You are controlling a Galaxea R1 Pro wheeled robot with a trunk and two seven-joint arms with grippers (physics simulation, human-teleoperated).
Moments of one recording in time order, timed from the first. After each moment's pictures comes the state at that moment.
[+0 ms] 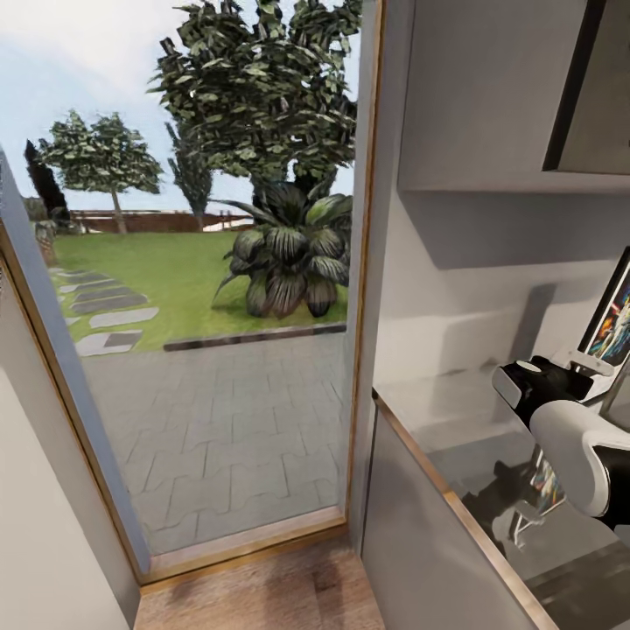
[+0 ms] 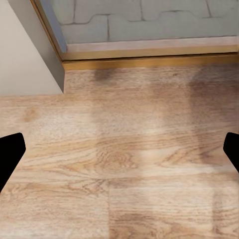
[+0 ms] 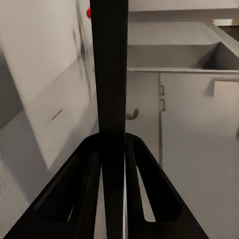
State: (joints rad) left arm 0.03 0.05 0.27 -0.64 0.00 -0.19 -0.06; right arm -1.22 -0.26 -0.13 -0.19 -0.13 -0.08 -0.84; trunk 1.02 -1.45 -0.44
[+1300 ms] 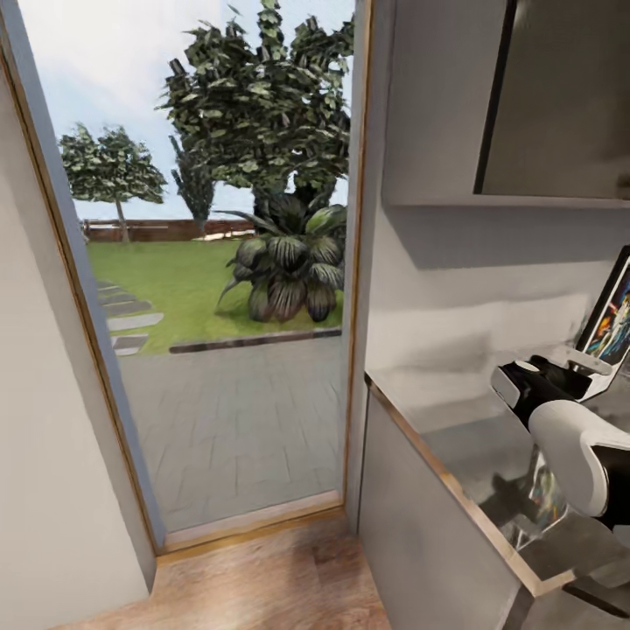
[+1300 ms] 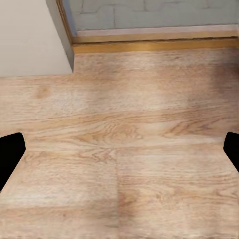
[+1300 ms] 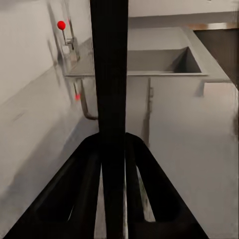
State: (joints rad) left arm 0.02 0.05 0.27 -0.64 0.00 -0.19 -0.06; right arm -1.22 -0.26 -0.13 -0.20 -0.13 -0.08 -0.84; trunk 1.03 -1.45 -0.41
